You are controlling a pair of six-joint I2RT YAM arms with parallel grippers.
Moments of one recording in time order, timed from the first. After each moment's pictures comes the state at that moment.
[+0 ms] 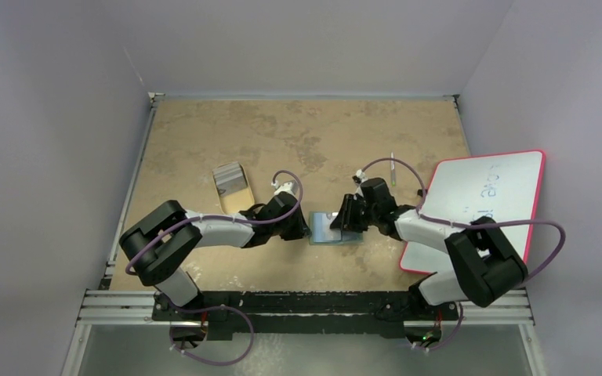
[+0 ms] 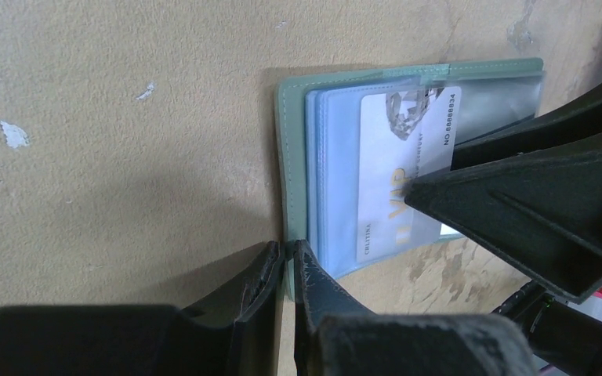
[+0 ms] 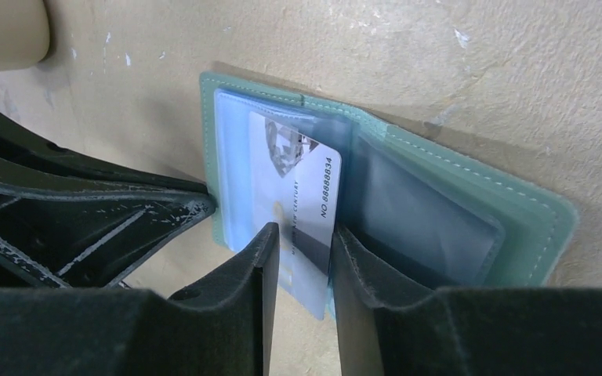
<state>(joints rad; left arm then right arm) -0.88 1.62 0.67 0.16 -0.01 -0.94 0.50 1.41 0.51 0.05 -0.30 0.67</state>
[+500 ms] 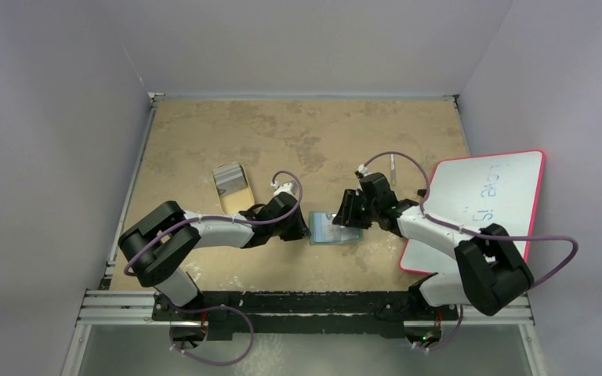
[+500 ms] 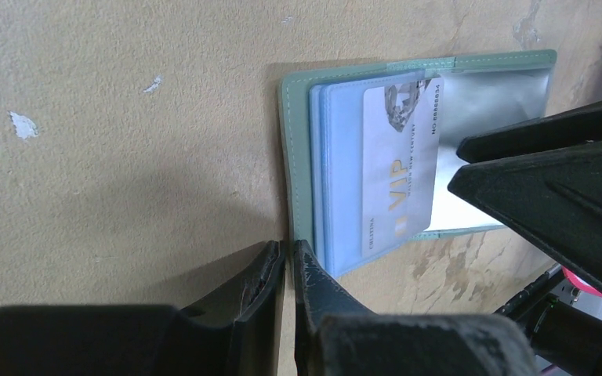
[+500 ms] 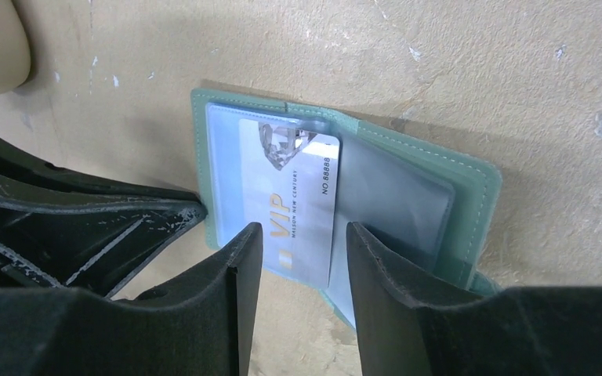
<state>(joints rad) -0.89 1.61 0.67 0.14 -0.02 -0.94 0.52 1.34 0.61 -0.16 -0.17 0.65</state>
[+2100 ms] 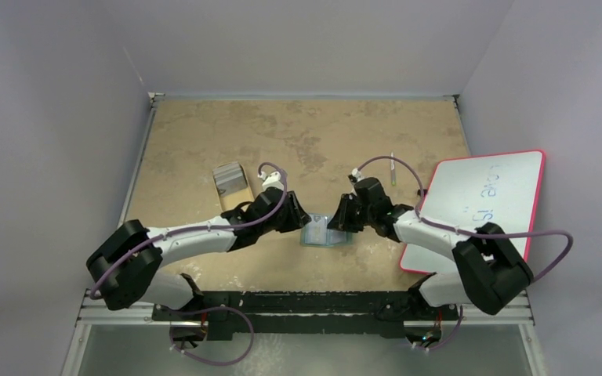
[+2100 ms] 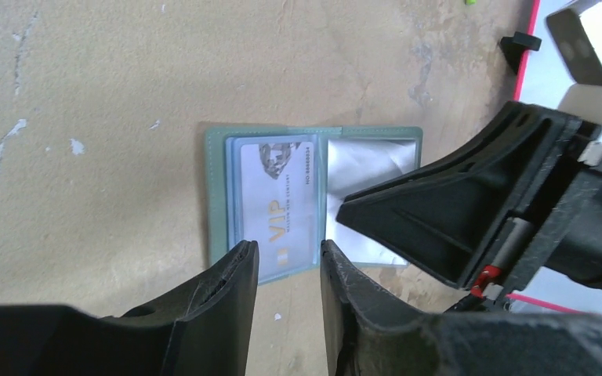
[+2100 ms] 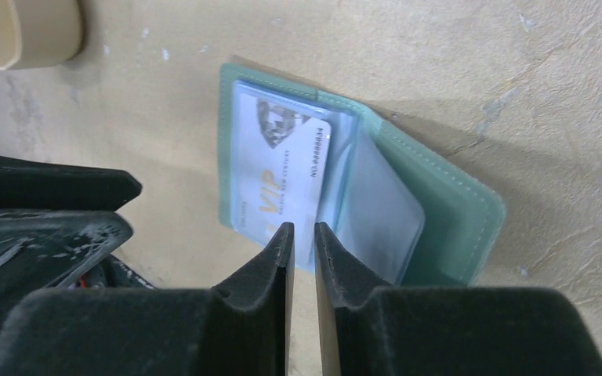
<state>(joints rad) -0.88 1.37 0.65 0.07 -0.12 -0.97 0.58 1.33 0.57 -0.05 -0.22 0.74</state>
